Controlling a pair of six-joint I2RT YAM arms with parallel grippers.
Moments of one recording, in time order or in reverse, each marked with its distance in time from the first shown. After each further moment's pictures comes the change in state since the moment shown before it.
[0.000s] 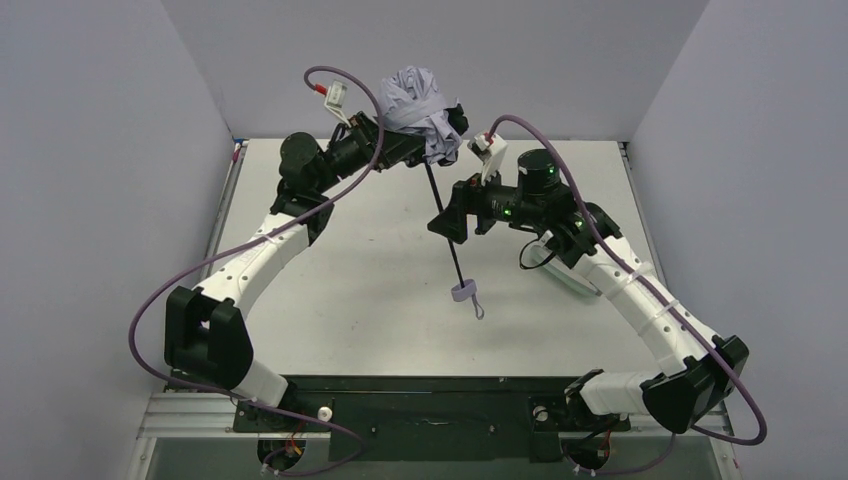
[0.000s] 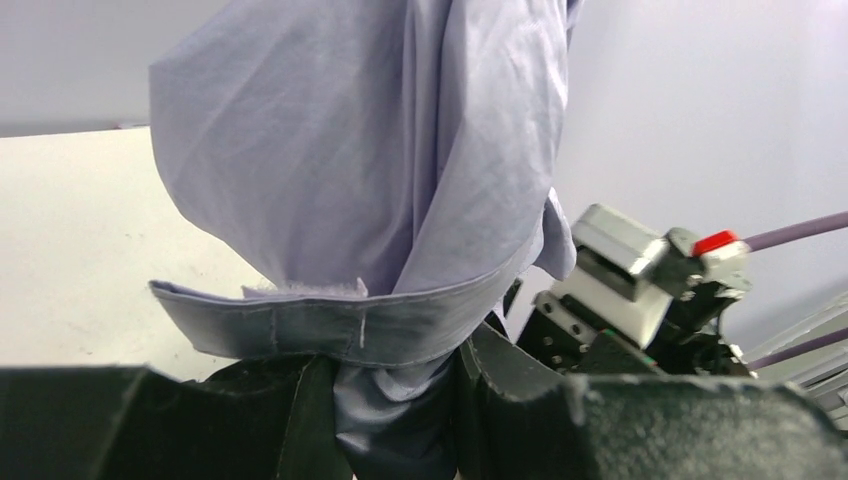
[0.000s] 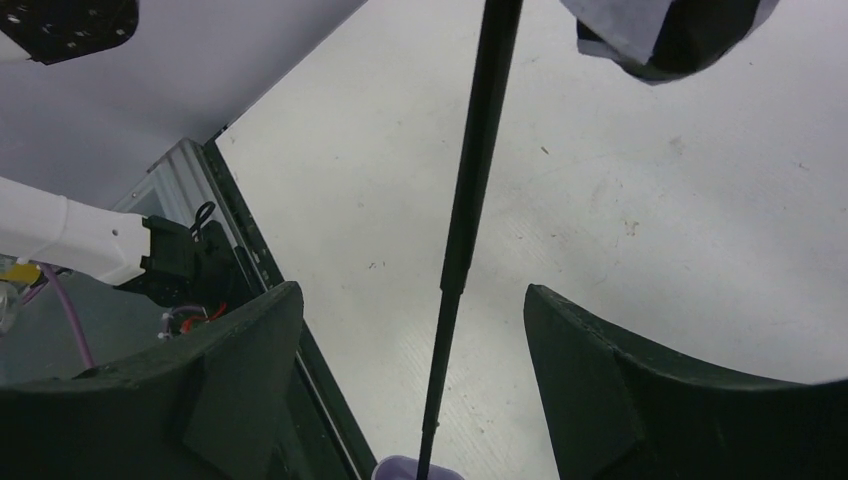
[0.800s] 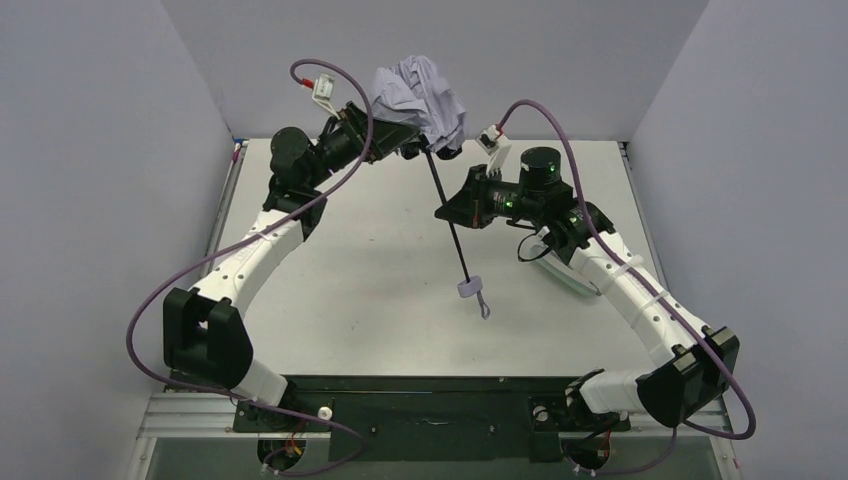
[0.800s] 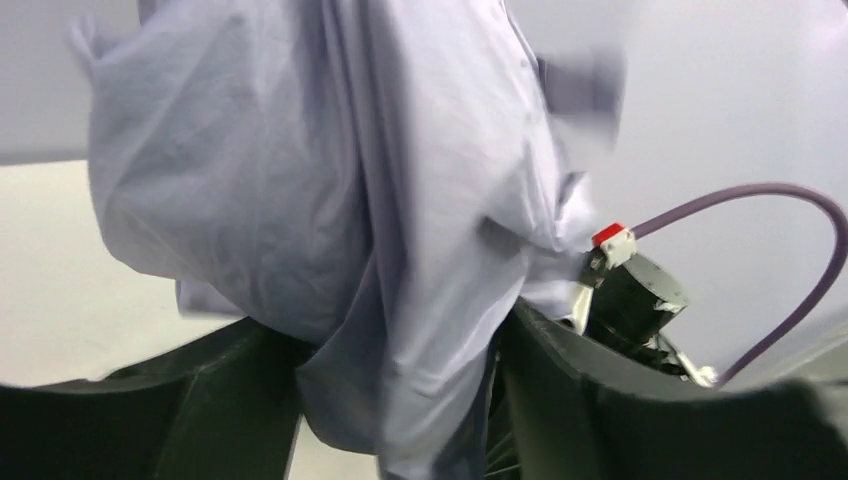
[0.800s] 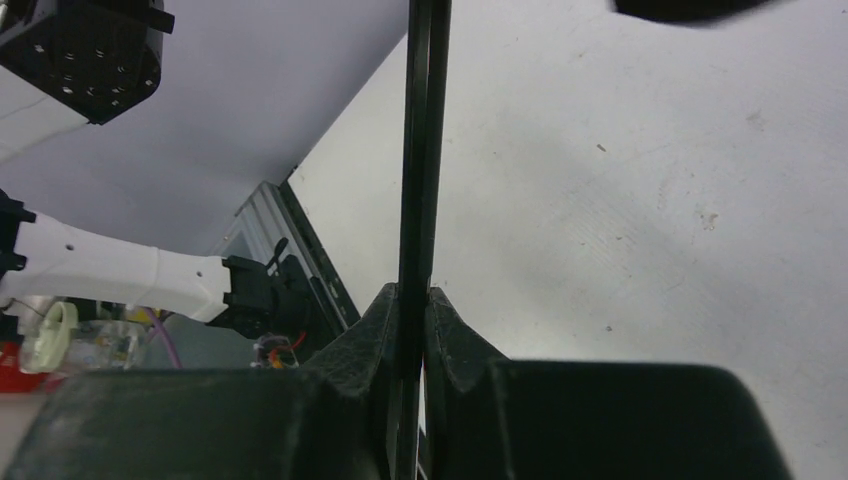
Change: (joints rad) left arm 0.027 0.000 0.035 0.001 -0.015 -0.035; right arm -0.047 0.044 -0.052 0.124 -0.086 0.200
